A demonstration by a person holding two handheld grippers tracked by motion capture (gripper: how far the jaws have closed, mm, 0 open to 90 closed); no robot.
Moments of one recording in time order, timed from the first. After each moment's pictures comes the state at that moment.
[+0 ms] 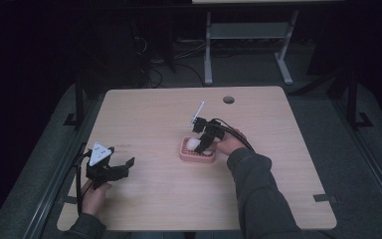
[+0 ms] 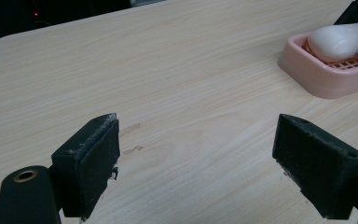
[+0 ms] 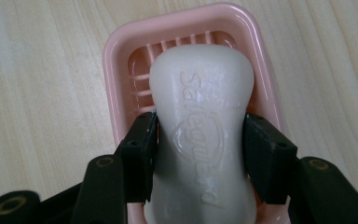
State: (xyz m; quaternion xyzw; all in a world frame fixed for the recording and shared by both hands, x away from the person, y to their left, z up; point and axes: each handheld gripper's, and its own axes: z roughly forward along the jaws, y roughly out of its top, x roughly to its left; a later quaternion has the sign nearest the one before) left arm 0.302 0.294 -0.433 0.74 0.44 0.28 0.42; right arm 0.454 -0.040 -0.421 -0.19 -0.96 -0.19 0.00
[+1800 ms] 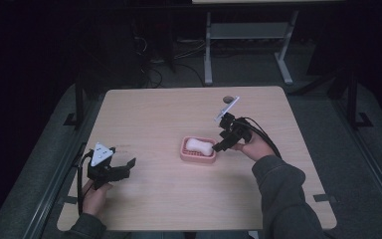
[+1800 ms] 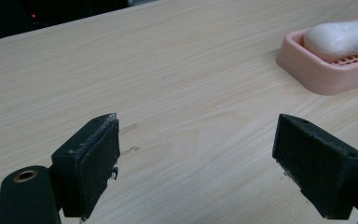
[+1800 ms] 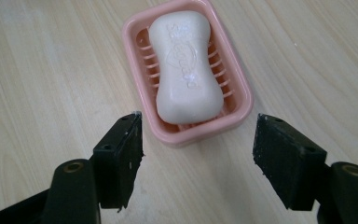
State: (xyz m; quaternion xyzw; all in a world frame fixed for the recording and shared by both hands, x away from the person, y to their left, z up) left arm 0.301 0.291 -0.433 0.75 0.44 0.28 0.42; right arm 0.419 -0.117 -0.381 -0.26 -0.93 -0.26 -0.02
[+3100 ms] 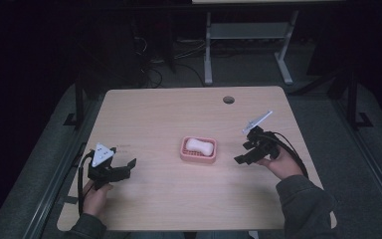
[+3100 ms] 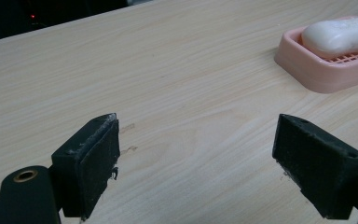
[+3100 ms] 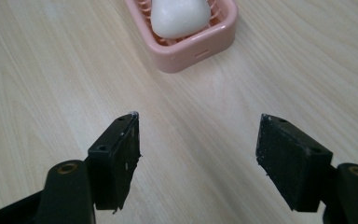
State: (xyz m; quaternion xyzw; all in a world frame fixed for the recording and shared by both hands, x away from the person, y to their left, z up) left arm 0.300 0.289 -0.433 0.75 0.43 0.28 0.41; right arm 0.372 -0.185 -0.390 -0.31 -0.91 -0.28 -0.03
